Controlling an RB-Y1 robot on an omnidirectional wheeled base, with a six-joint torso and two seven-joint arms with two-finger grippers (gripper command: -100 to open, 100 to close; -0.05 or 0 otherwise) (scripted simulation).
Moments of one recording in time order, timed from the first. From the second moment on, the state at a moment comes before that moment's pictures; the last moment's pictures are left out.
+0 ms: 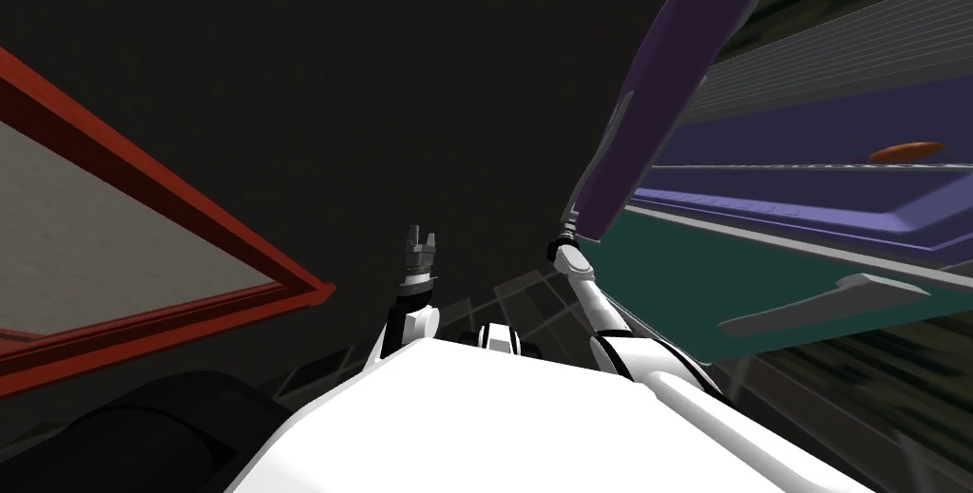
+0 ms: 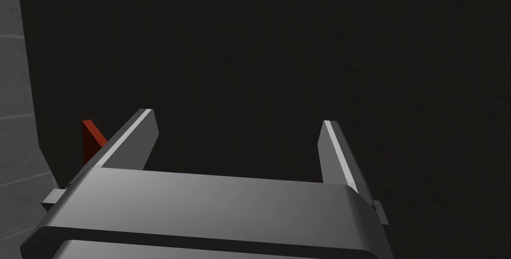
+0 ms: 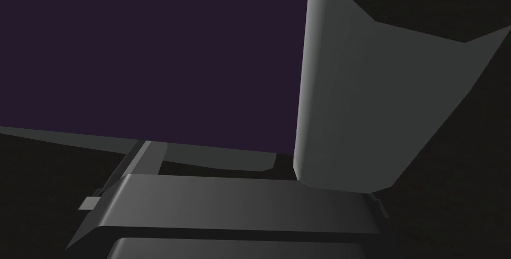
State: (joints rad) left arm 0.47 -0.02 -0.02 -2.22 0.12 -0.51 -0.11; right arm -0.50 -0.26 -0.02 -1.22 1.46 0.50 1.40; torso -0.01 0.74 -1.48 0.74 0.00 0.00
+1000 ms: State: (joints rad) left arm 0.47 -0.02 -0.02 -2.22 0.12 -0.51 -0.11; right arm -0.54 -0.51 0.10 -1.11 1.40 0.40 1.14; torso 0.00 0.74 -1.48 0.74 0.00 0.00
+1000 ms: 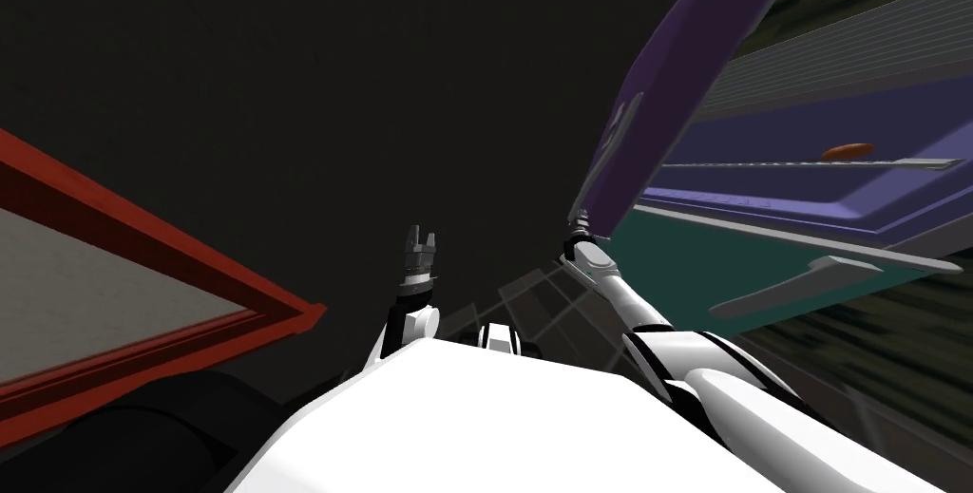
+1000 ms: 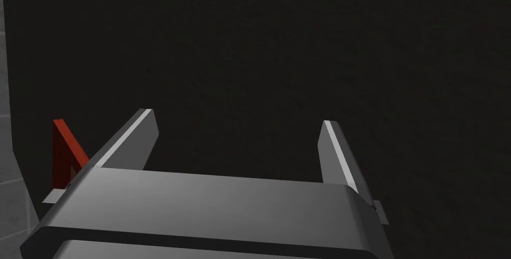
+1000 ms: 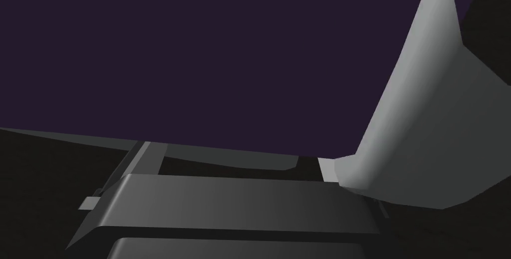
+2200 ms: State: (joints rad) left arm 0.47 -0.02 -0.02 -2.22 0.12 -0.51 -0.11; right arm -0.59 -0.78 0.24 -0.97 1.39 0.30 0.83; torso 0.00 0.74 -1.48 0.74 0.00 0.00
